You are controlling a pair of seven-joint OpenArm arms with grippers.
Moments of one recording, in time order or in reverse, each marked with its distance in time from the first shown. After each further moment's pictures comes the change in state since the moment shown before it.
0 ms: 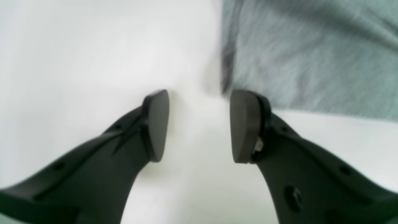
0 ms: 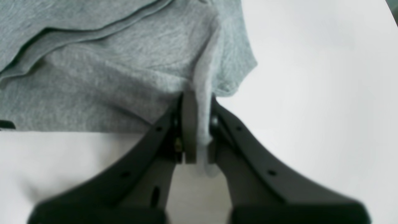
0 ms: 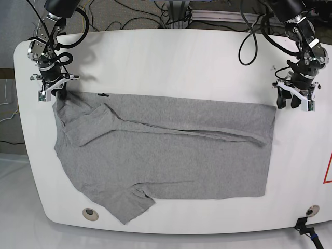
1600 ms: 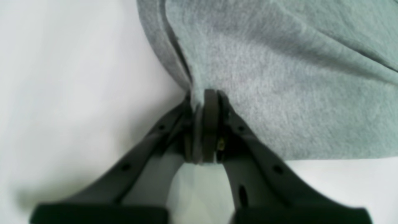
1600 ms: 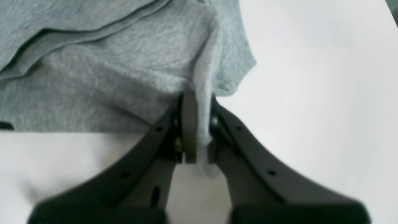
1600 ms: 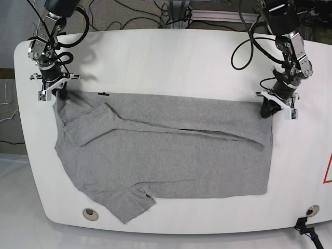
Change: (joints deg) left arm -5.8 -0.5 8.1 -16.7 -0.9 -0.3 -10.4; right arm -0.7 -0.1 -0.1 0.4 0.0 0.0 0.3
